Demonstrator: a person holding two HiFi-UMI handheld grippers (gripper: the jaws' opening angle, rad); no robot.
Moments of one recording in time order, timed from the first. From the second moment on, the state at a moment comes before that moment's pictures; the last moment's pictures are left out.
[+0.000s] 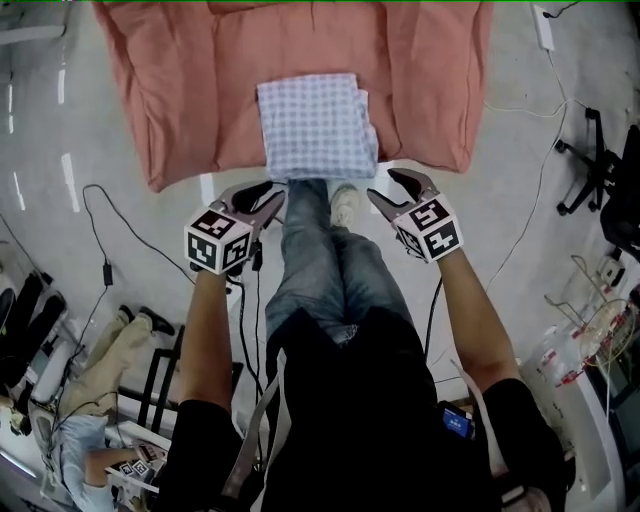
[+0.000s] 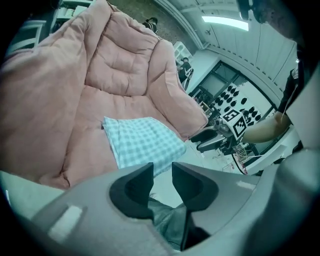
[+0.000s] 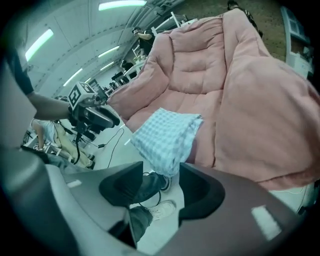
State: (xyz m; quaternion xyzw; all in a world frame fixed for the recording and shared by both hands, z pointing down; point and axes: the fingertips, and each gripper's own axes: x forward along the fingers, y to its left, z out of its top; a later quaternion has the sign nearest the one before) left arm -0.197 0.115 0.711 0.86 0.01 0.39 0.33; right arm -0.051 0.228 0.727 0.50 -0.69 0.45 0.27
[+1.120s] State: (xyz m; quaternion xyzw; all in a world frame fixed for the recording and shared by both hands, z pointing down) left arm -0.163 0.043 0.302 0.96 -0.18 0.14 0.16; right arm -0.017 0.161 0.313 0.66 -0.73 0.18 0.09
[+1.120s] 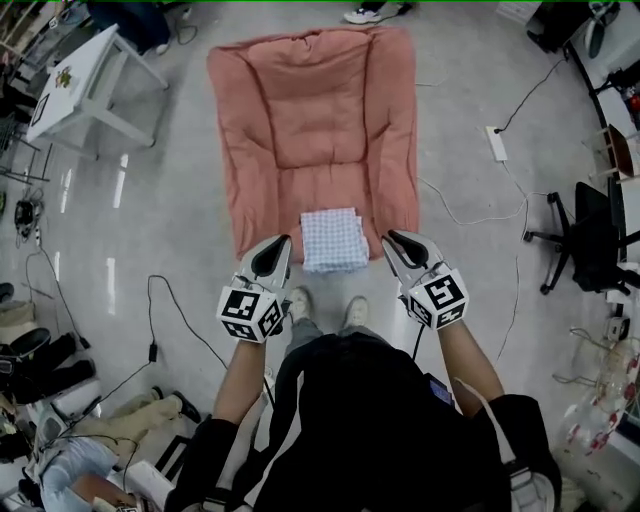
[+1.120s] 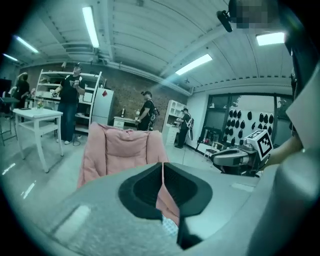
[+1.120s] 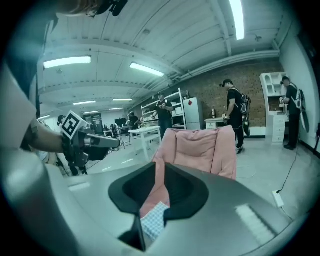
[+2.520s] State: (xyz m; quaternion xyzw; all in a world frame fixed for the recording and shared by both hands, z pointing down) left arm -0.180 -0.043 0.211 0.99 -0.14 0.06 0.06; right arm -0.002 0.111 0.215 0.76 -0.64 0.08 0.02
